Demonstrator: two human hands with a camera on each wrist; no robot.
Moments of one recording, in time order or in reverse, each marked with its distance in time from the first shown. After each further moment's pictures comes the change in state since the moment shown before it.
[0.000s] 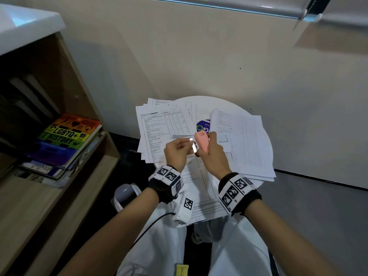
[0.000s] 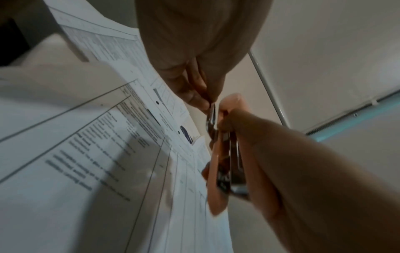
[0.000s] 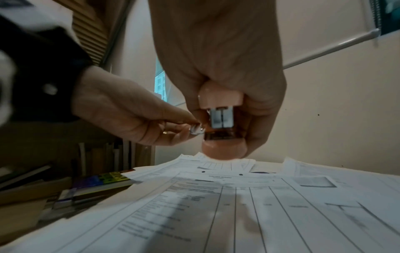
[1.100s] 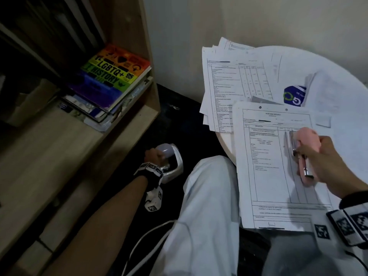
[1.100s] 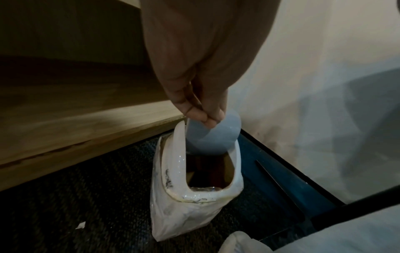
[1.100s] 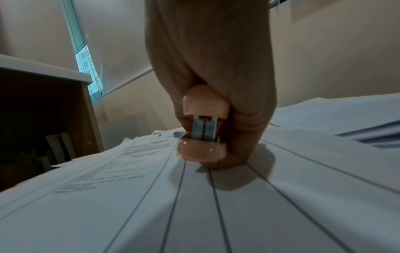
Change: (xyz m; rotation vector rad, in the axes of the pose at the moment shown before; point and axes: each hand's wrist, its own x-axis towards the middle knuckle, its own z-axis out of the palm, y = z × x) left_hand 0.034 -0.198 -0.270 0.871 0.124 -0.471; right_hand 0.016 0.064 0.007 0.180 -0.110 0.412
